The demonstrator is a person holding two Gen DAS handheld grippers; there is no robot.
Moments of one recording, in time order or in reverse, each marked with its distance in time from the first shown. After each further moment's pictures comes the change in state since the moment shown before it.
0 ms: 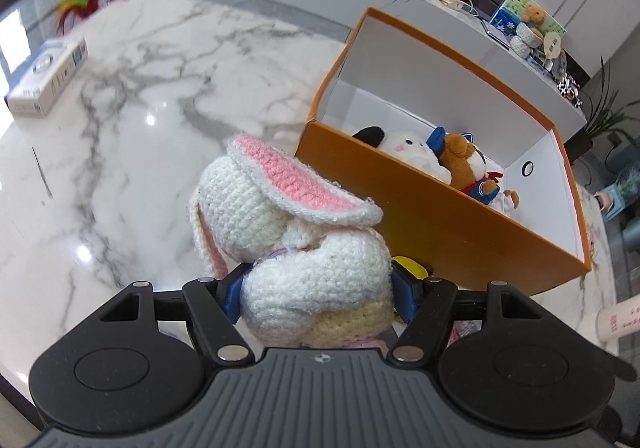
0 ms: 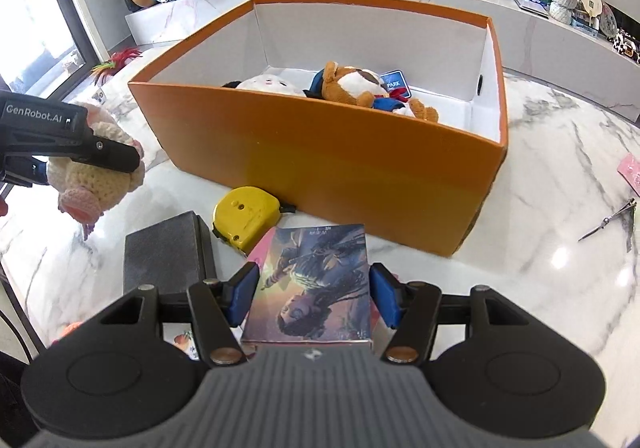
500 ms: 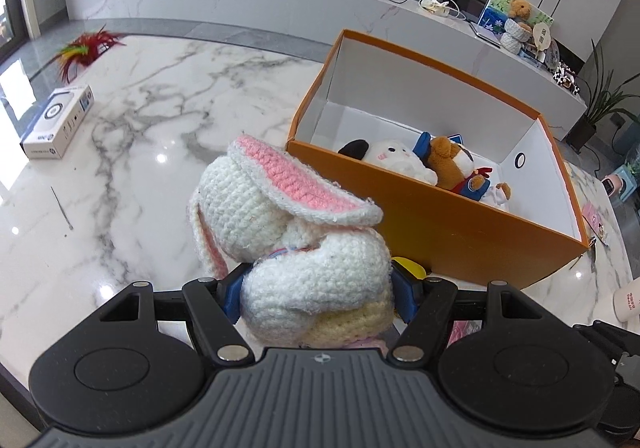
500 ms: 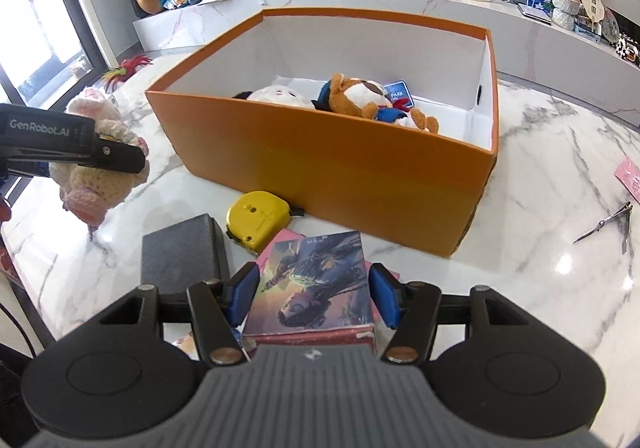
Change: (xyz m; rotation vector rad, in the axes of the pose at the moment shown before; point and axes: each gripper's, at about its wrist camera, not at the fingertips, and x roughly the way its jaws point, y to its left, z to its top) left arm -0.021 -0.019 -0.008 0.097 -0.072 0.050; right arm -0.017 0.002 -0.002 -0.005 -0.024 0.028
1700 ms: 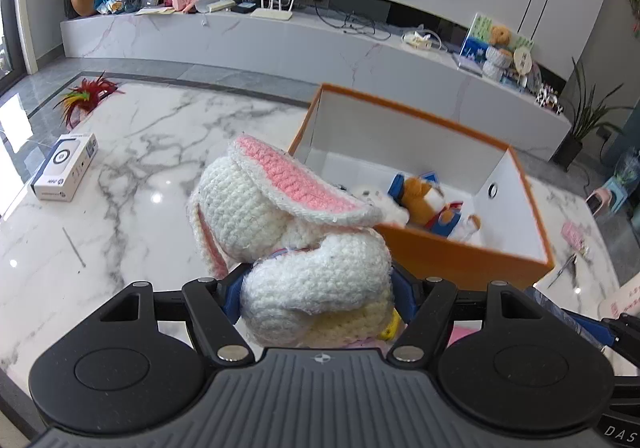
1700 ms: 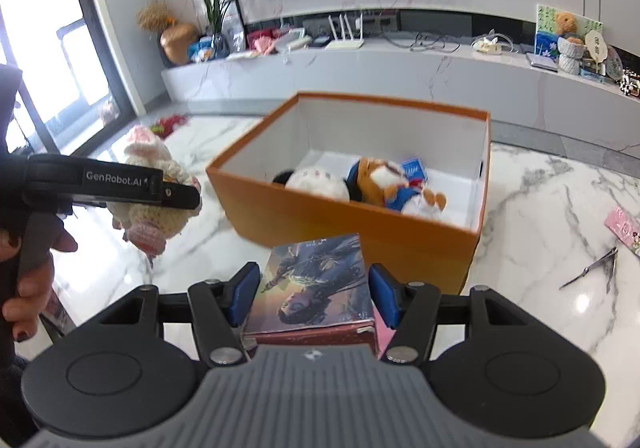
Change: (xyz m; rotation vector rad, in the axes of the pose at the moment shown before) left arm -0.040 -0.010 0.009 0.033 -0.121 -0.022; right arm -0.073 0.014 0.015 0.000 -0.179 0.062
